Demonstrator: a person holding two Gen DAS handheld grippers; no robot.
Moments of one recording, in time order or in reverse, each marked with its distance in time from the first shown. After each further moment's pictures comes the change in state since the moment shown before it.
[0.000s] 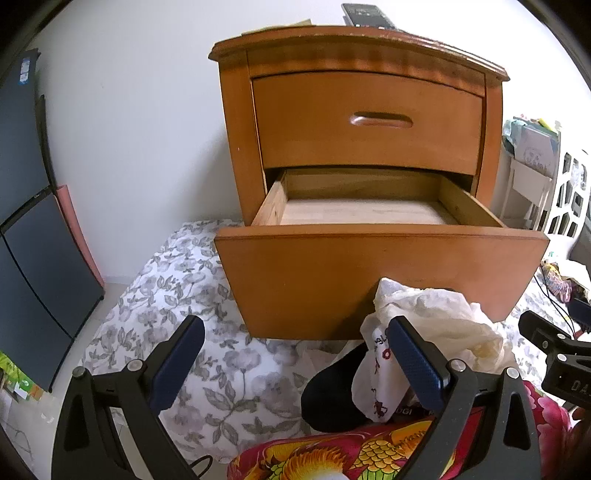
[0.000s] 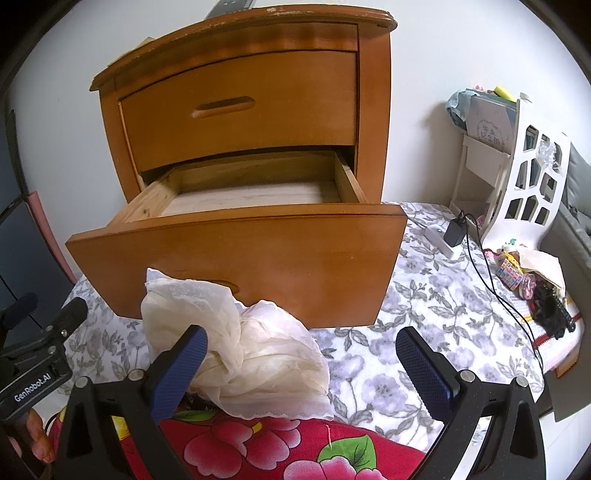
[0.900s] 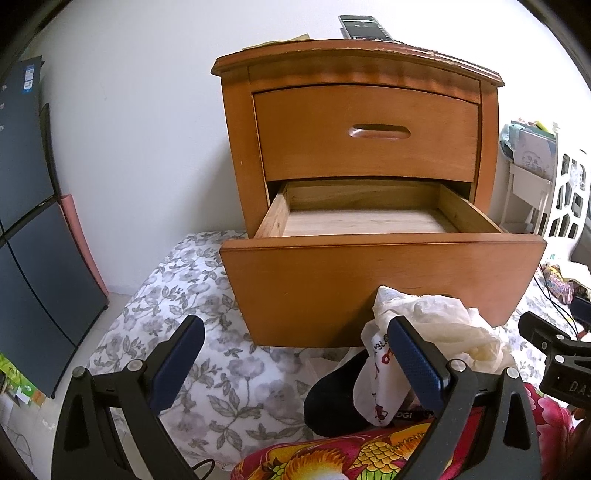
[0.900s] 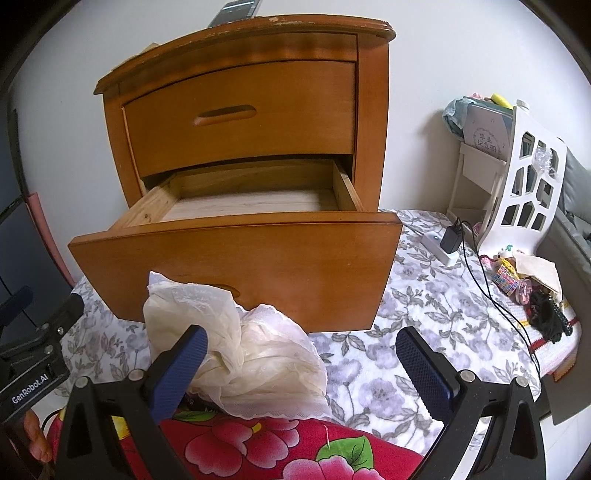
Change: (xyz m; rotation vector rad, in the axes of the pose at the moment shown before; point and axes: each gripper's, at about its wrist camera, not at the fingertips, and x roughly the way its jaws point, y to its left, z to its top) left arm -0.009 -0.002 0.001 0.008 -0.038 0.017; right arm -0.005 0.002 -0.001 -0.010 -0.024 -0.008
